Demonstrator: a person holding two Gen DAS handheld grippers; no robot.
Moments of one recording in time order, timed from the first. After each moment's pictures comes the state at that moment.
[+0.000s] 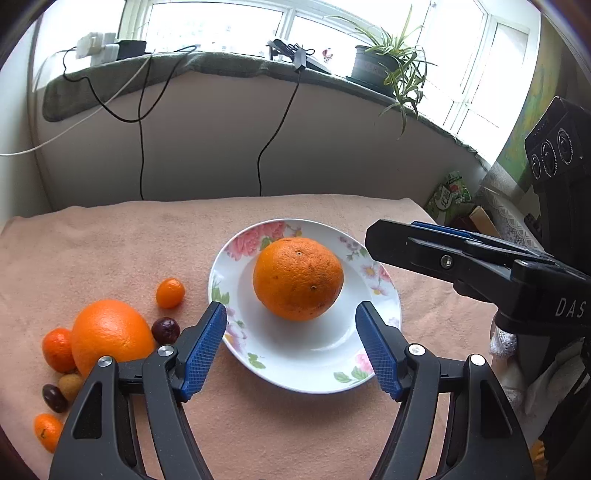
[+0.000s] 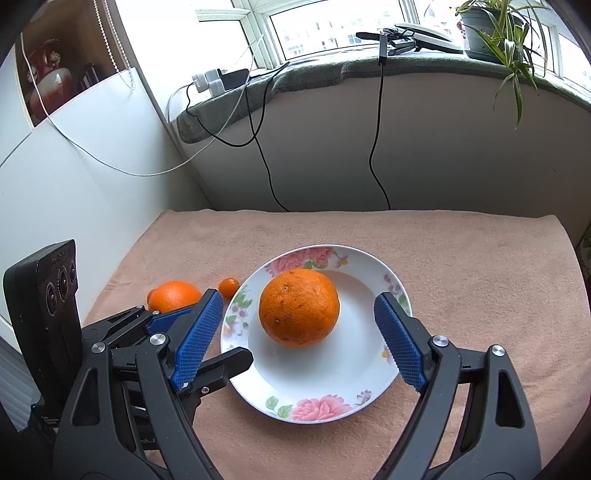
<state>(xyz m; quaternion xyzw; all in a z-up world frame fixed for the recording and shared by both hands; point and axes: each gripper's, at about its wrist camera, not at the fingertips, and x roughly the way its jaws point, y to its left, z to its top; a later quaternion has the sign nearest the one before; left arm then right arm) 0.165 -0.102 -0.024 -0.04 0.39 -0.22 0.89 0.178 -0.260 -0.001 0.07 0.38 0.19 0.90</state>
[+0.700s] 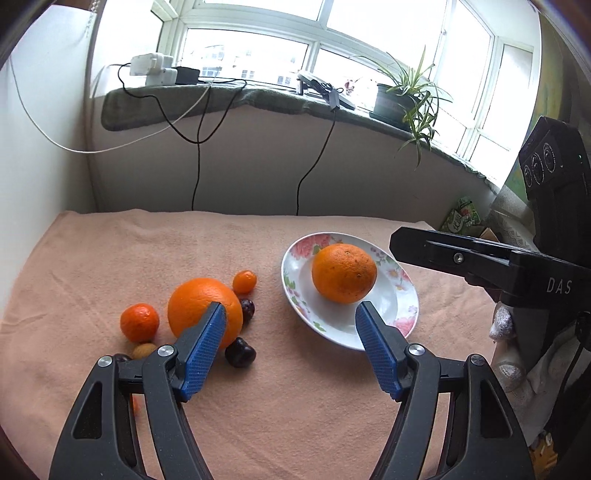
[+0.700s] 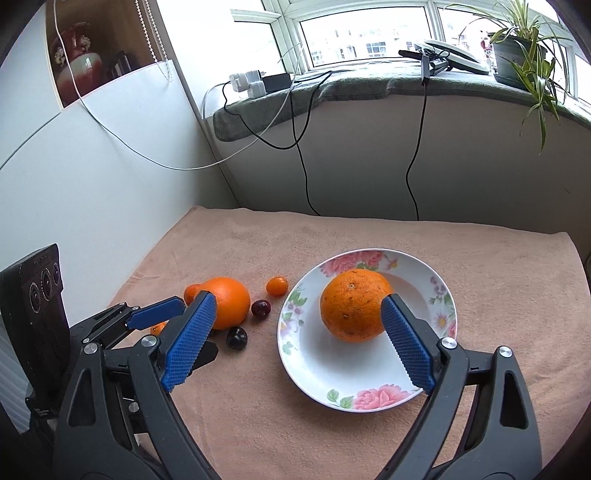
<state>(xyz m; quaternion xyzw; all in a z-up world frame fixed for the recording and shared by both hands) 0.119 -0.036 -0.009 -0.06 0.35 -0.17 0.92 0.154 -0.211 0.012 0.04 0.37 0.22 0.90</state>
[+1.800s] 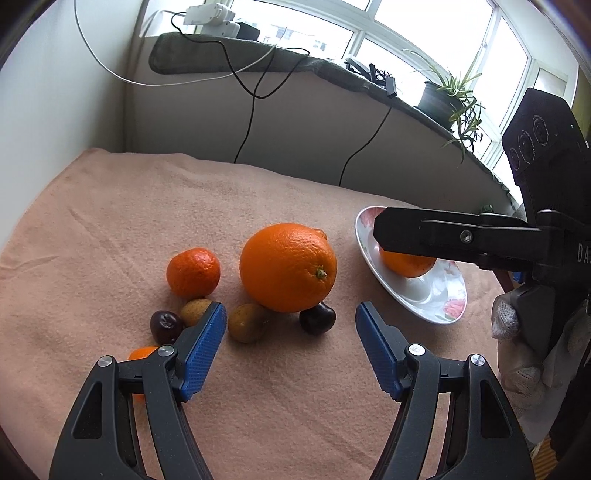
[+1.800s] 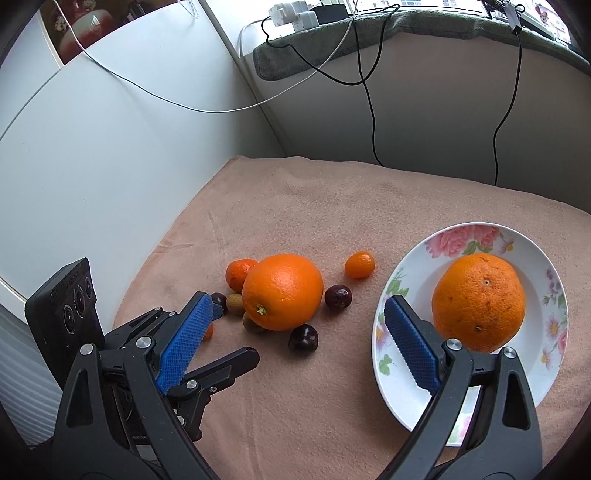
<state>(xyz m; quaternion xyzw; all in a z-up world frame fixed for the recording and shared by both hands) 0.131 0.020 -0.054 -0.11 0.39 -0.15 0.90 0.194 -0.126 -0.034 0.05 0.46 0.30 0.84</state>
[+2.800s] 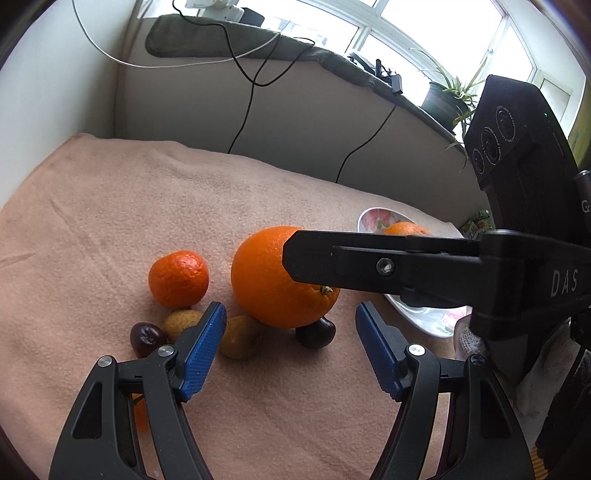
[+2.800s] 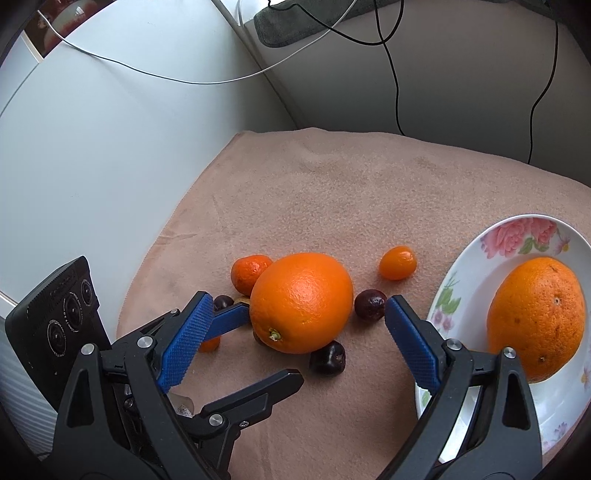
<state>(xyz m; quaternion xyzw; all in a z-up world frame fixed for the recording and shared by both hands) 0.143 0.025 -0.066 -0.14 0.40 -0.17 0.89 0.225 -0.096 -0.061 0.06 0.50 0.32 0.80</state>
